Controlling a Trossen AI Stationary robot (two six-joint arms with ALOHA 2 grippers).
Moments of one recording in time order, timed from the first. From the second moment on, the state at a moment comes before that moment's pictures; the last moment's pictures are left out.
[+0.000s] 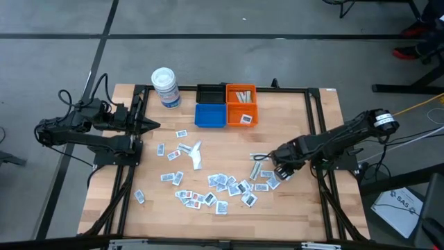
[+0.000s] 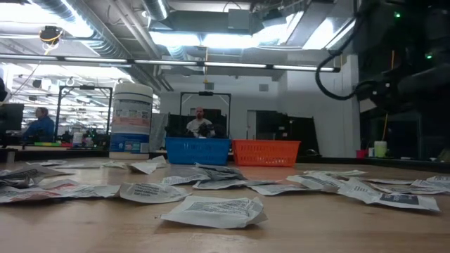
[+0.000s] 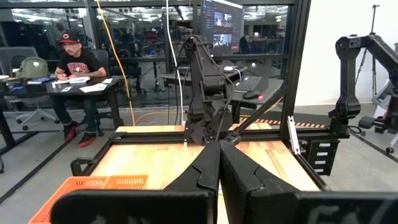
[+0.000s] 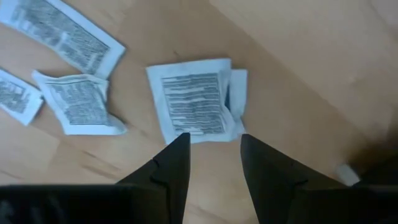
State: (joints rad) left arm 0.00 0.39 0.78 -0.39 0.00 0.00; right arm 0.24 1.29 0.68 -0.93 -0.17 1.17
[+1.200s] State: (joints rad) left arm 0.00 0.39 0.78 -0.39 0.00 0.00; right arm 0.25 1.28 0.52 -0.71 -0.22 1.25
